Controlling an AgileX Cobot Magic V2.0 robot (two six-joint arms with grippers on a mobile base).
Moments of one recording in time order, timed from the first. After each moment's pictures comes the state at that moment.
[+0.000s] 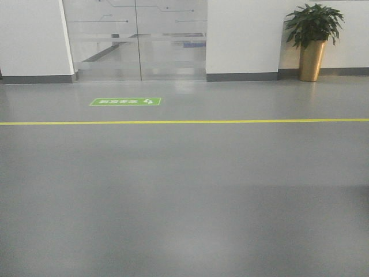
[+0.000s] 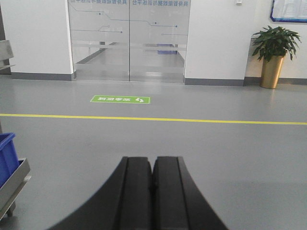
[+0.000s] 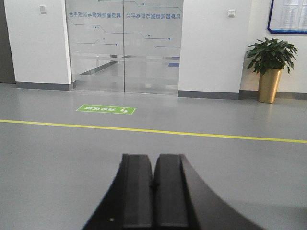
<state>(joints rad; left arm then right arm) 0.01 0.00 0.00 0.04 0.06 -0.03 0.01 0.00 0.00 0.03 0.01 0.00</state>
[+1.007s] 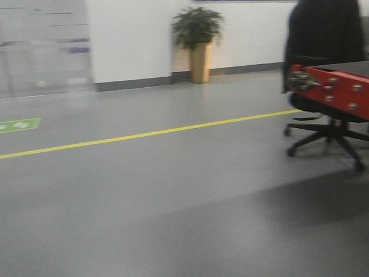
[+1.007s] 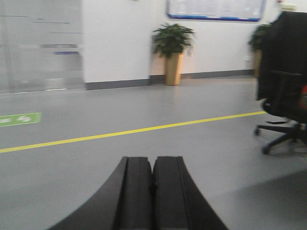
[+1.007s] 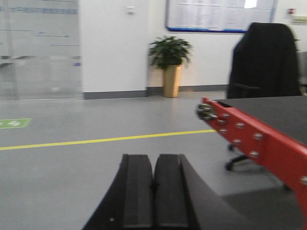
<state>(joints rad) 0.01 0.00 0.00 0.04 0.06 -0.03 0.01 0.00 0.00 0.03 0.01 0.00</state>
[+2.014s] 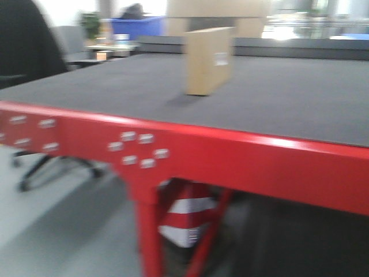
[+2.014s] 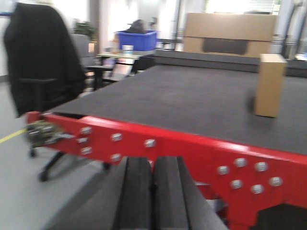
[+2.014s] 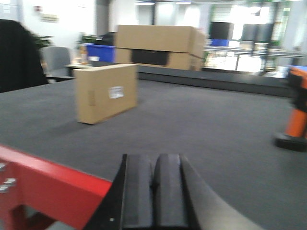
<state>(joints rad) 0.01 0.00 0.00 0.04 0.06 -0.03 0.01 0.00 0.00 0.03 0.01 0.00</state>
